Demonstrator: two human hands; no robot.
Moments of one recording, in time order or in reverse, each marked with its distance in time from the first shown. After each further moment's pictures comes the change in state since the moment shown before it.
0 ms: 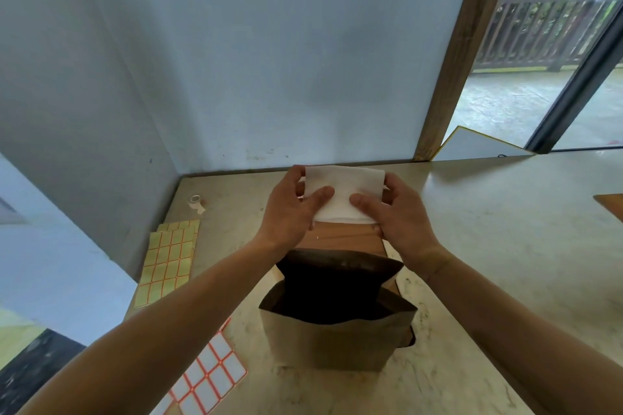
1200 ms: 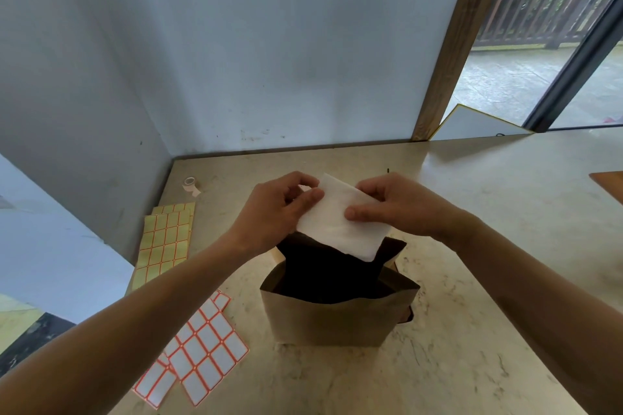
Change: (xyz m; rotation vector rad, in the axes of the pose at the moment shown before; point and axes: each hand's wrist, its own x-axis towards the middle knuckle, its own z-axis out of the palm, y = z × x) left_hand -0.024 -0.007 -0.034 0.340 -0.191 0.145; right_hand 0.003 -0.015 -0.019 -0.529 -0.552 -0.078
